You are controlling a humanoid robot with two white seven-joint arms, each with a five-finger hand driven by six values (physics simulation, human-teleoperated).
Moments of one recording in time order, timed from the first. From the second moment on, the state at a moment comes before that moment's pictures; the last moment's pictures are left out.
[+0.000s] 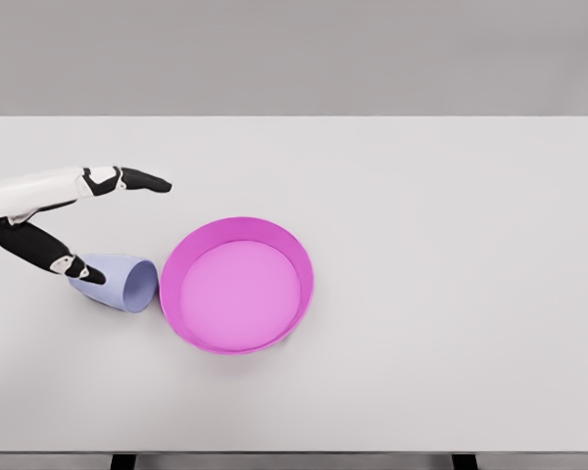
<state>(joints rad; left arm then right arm) -0.45 1.16 -0.54 -1.76 0.49 -0.53 -0.61 -0.07 0.00 -0.02 0.12 -0.03 0.11 0.04</state>
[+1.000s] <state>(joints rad) -0.29 1.16 -0.50 -1.76 0.33 -0.31 -0.61 -0.06 0.00 -0.03 0.13 -0.03 0.11 0.04</state>
